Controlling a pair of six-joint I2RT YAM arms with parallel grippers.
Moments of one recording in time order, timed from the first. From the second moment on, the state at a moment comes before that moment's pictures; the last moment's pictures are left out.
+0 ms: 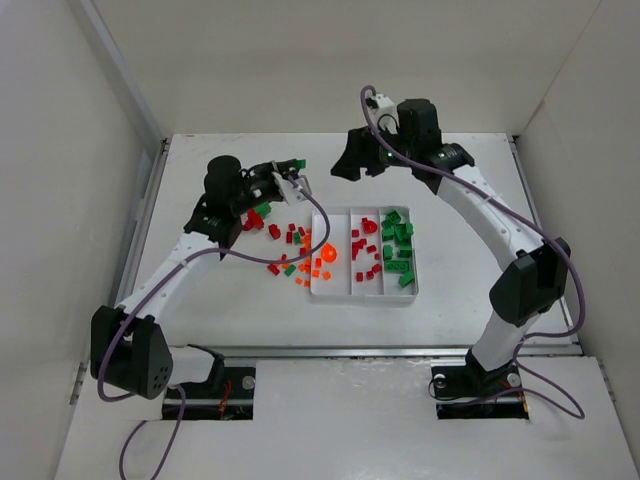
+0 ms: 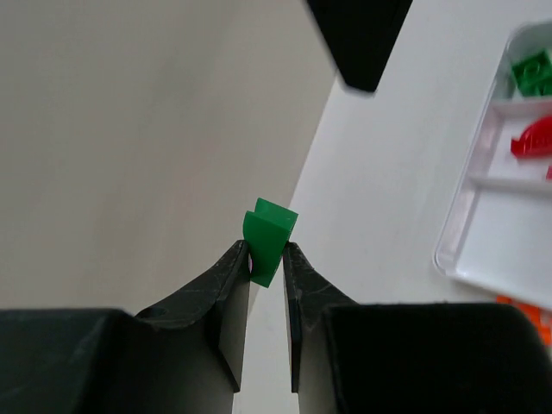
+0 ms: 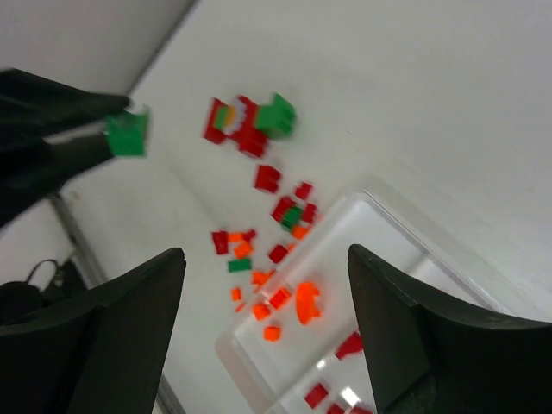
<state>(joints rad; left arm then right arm) -0.32 1.30 1.01 0.12 0.55 0.94 0.45 1.74 1.72 -0.47 -0.46 0.21</state>
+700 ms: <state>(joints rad) -0.43 1.29 0.99 0.29 0.53 0.81 0.49 1.81 1.78 -0.31 -0.78 0.30</state>
